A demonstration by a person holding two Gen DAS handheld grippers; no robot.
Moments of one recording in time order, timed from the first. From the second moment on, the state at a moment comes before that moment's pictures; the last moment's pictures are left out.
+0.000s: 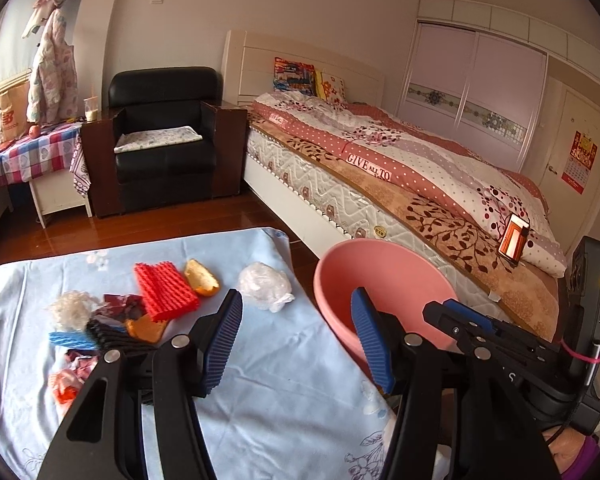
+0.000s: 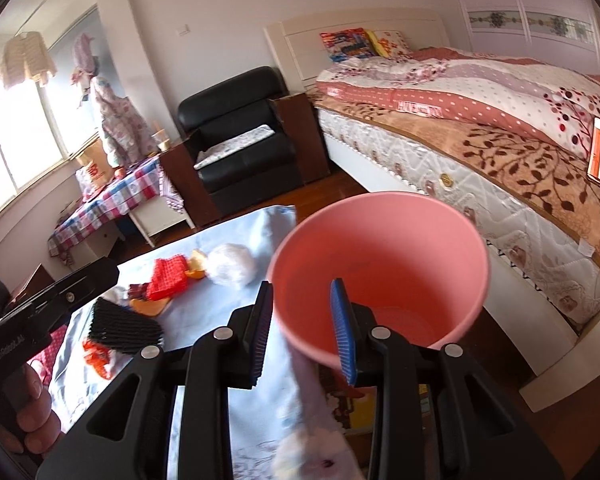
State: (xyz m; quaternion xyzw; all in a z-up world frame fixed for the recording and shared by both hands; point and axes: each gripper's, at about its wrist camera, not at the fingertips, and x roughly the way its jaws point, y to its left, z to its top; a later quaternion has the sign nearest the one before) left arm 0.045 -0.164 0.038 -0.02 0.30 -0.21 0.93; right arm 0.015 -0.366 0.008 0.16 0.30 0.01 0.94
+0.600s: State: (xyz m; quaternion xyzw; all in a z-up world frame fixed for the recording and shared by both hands) left arm 0.010 -0.034 0.024 -0.05 0.31 -0.11 0.94; right arm 0.010 -0.296 0.010 0.14 0.31 0.08 0.94
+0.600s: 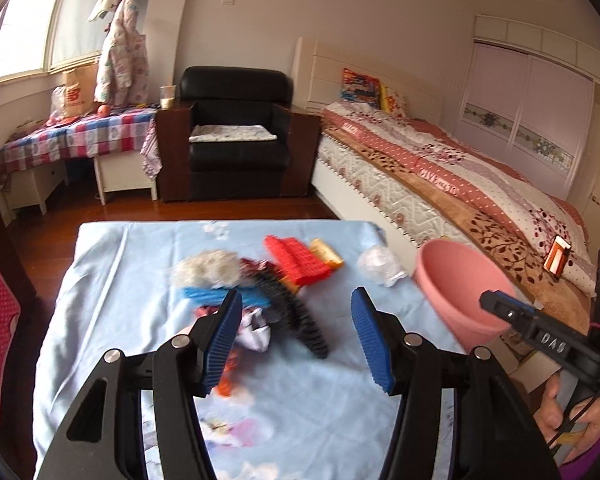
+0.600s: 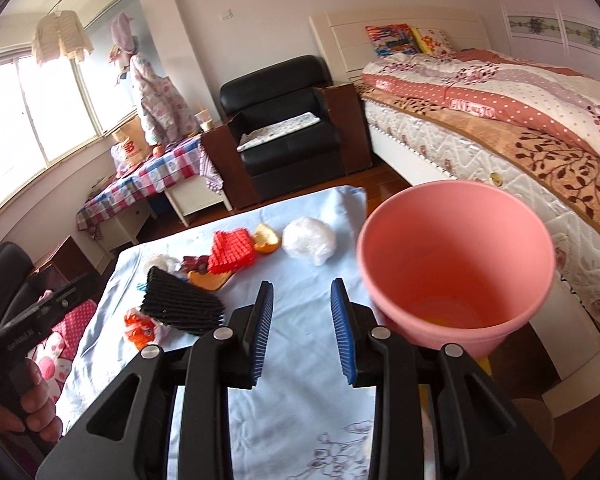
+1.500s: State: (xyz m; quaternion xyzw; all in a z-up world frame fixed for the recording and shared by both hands) left arm 0.065 -0.056 -0.031 -0.07 0.38 -0.11 0.91; right arm 0.069 -0.277 -0.015 0.14 0.37 0.13 0.91
